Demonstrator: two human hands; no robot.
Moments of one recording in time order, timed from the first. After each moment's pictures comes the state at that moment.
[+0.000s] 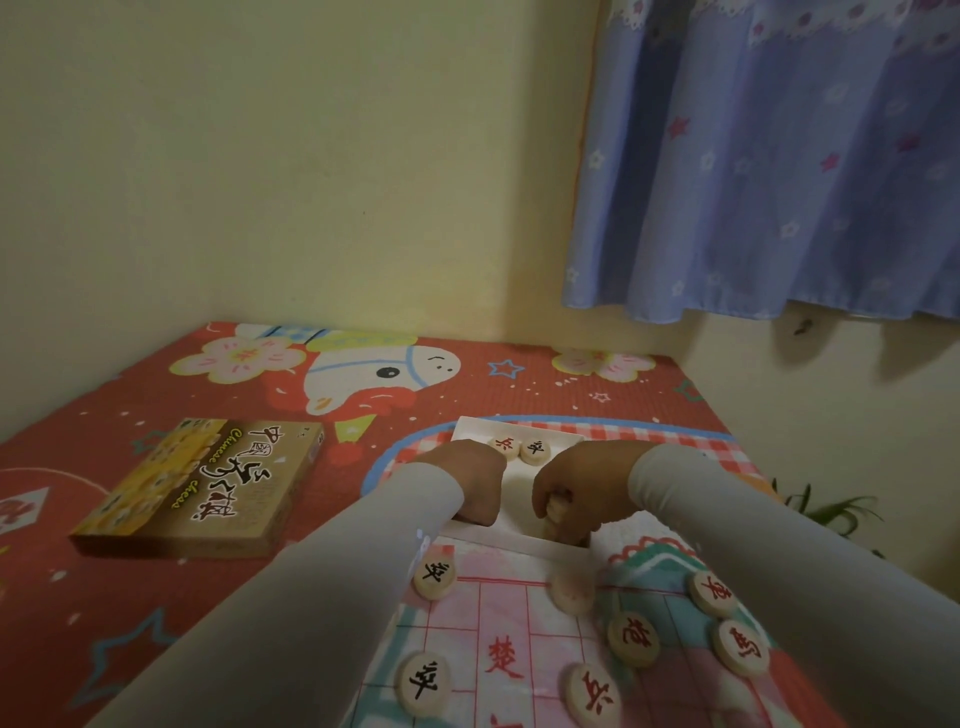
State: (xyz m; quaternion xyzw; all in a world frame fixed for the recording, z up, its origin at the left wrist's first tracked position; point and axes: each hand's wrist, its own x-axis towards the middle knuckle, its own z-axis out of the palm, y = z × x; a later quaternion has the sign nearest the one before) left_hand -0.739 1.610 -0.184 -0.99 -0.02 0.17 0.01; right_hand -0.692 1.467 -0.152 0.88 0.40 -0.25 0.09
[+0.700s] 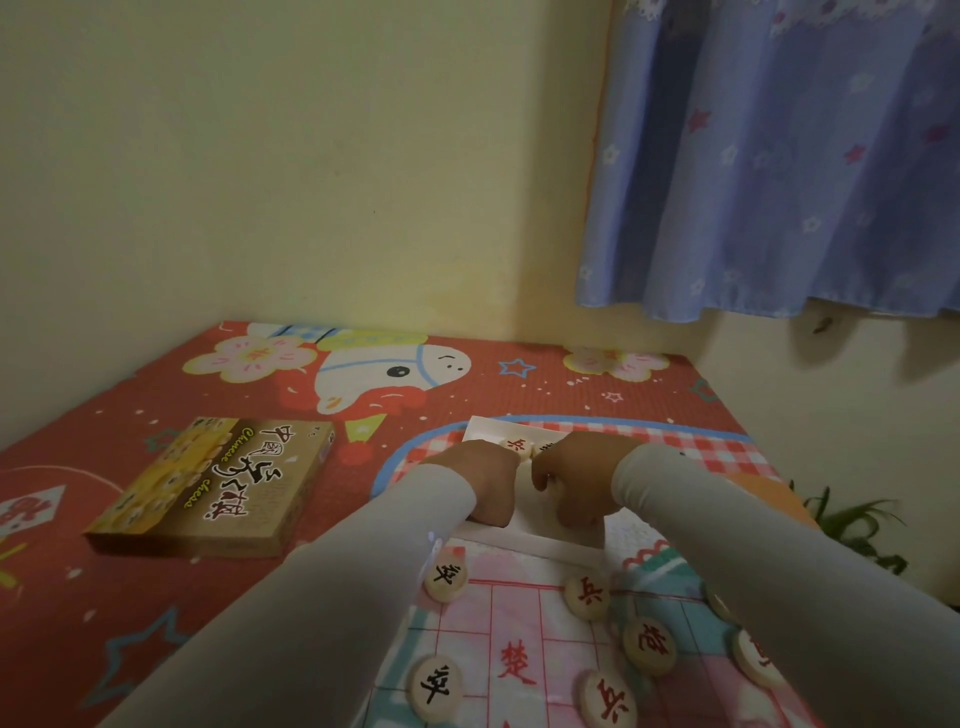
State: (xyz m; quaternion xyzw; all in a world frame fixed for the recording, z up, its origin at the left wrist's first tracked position) left_hand -0.741 1.609 -0.183 -0.99 -0.04 0.16 -0.03; right_hand -0.679 1.487 -0.170 0.89 0.40 -0.17 0.13
